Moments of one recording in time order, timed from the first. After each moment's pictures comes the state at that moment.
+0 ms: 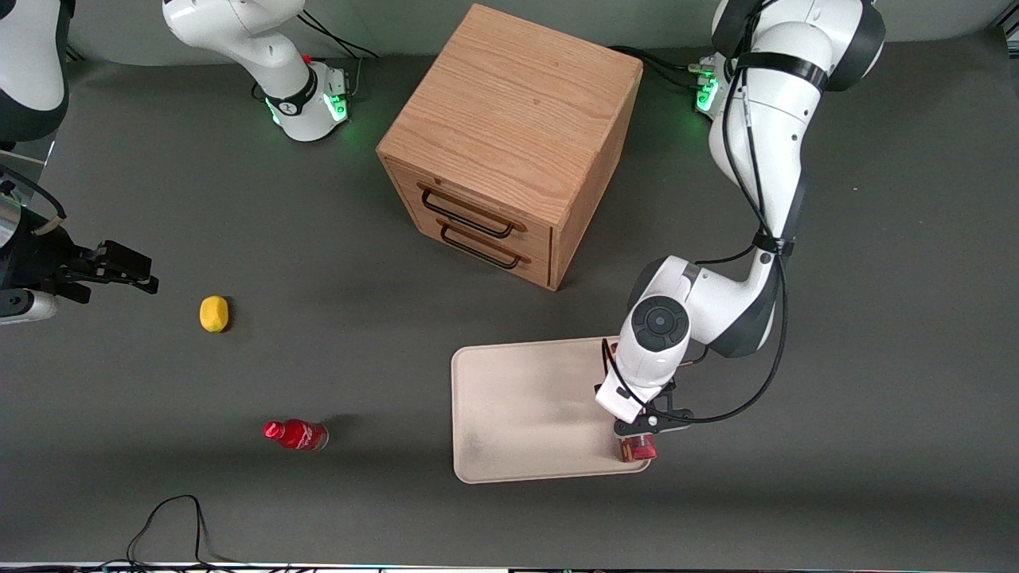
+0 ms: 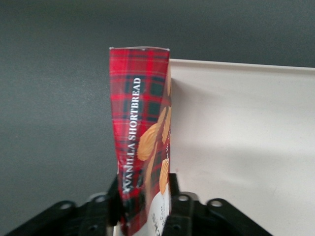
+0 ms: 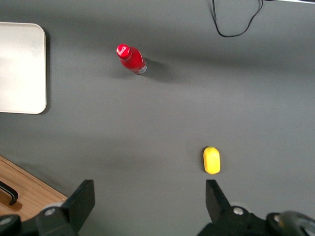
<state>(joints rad) -0.43 0.86 -0.02 -1.26 0.15 2.23 -0.68</state>
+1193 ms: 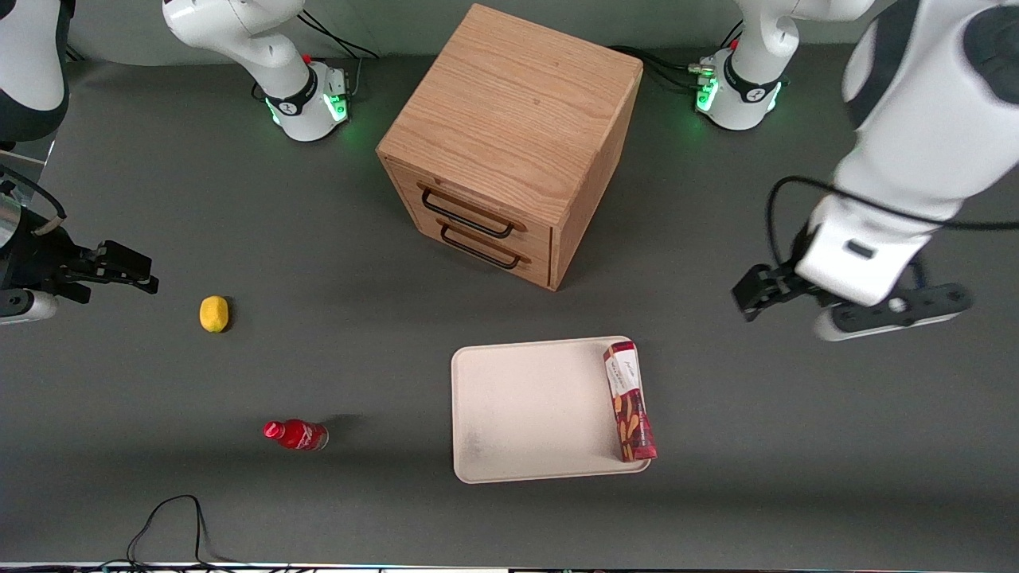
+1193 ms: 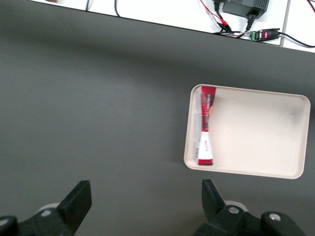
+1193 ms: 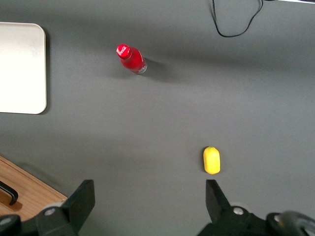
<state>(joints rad) -0.26 0.28 -0.02 -1.23 0.06 1.65 -0.46</state>
